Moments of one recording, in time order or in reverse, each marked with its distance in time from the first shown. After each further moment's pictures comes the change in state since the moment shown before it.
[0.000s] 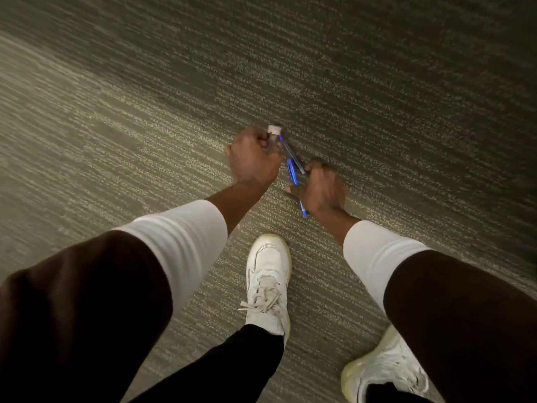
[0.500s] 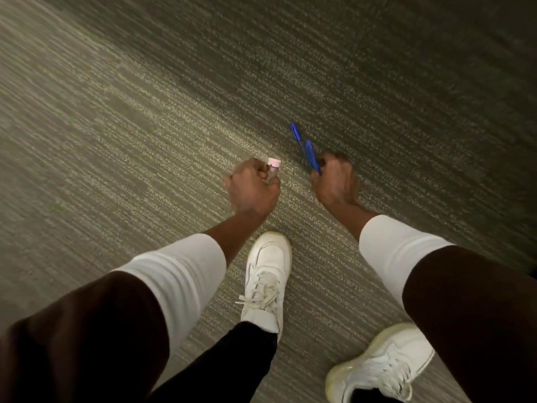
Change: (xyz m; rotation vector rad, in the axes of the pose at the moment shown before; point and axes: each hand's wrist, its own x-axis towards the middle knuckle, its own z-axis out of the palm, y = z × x) left_hand -0.053 -0.044 -0.019 -0.015 -0.015 -0.152; right_hand 0.017 -0.014 -0.013 -0.110 0.076 -0.145
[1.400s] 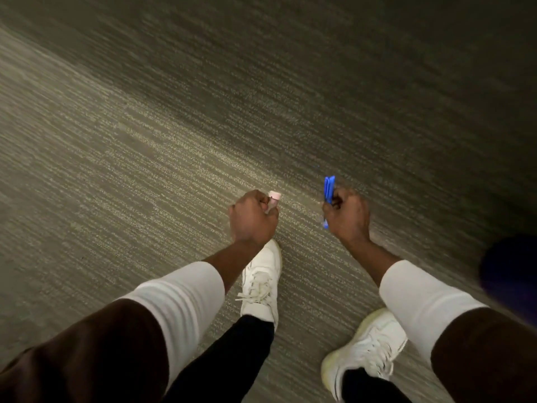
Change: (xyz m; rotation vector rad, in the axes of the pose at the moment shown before) left_hand -0.069 0.046 -0.050 0.042 -0.173 0.025; right_hand -0.079 0.044 -0.080 0.272 0.008 0.168
